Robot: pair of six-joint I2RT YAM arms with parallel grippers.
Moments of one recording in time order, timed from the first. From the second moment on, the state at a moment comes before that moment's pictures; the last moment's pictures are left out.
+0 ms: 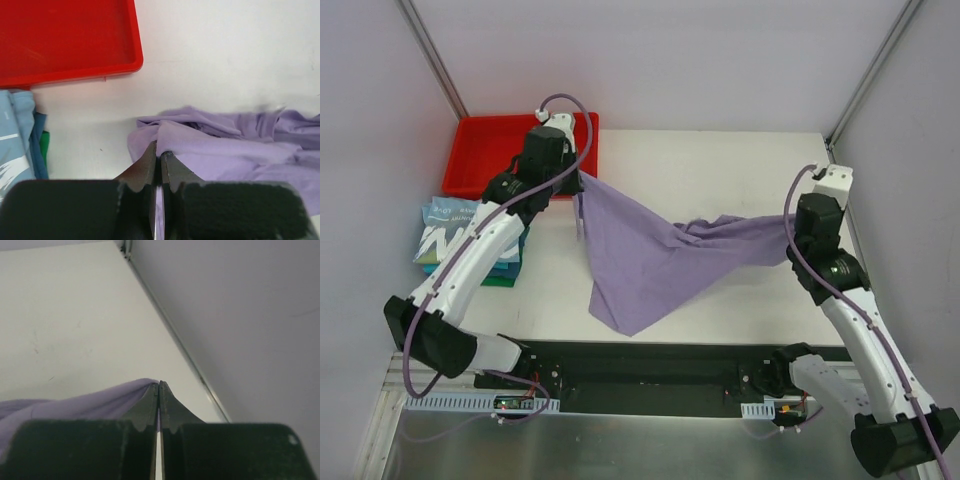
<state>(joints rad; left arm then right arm) -0.42 1.38 1.42 -0.65 -0.15 -0.32 0.29 0.89 0.90 -0.41 0.79 0.02</state>
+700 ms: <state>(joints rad) -0.42 1.10 1.72 -0.62 -0.09 -0.24 0.29 0.56 1.21 -0.55 0.79 -0.02</state>
